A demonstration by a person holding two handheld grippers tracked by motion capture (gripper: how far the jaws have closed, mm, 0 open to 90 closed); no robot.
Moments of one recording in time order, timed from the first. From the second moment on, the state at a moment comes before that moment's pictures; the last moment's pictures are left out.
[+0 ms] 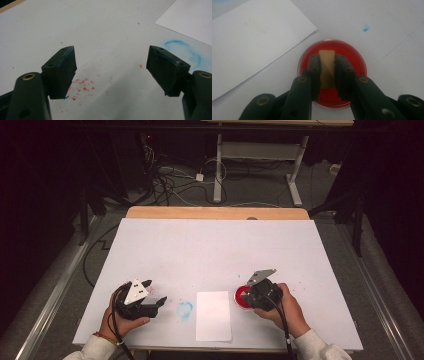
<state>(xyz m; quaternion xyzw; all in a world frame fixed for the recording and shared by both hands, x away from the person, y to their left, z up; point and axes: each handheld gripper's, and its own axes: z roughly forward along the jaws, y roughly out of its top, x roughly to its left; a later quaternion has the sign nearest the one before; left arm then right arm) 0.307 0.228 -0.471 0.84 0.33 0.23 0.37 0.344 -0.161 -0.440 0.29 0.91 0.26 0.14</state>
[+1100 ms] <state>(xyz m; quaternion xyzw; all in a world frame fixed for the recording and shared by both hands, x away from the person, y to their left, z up) 0.304 0.234 -0.474 0.83 0.34 0.22 0.38 0.348 -0.170 -0.429 0.29 0.90 0.30 0.14</state>
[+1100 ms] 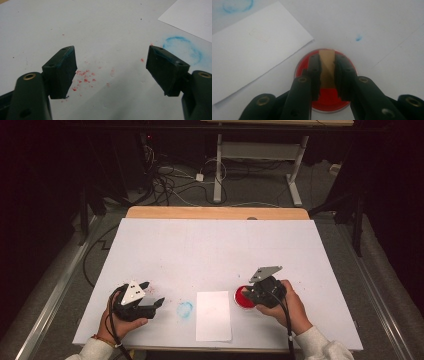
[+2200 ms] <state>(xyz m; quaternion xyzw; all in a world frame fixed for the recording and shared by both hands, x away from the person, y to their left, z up) 0.304 0.226 -0.473 0.84 0.33 0.23 0.36 0.346 -0.164 -0.410 0.27 0.90 0.30 0.15</state>
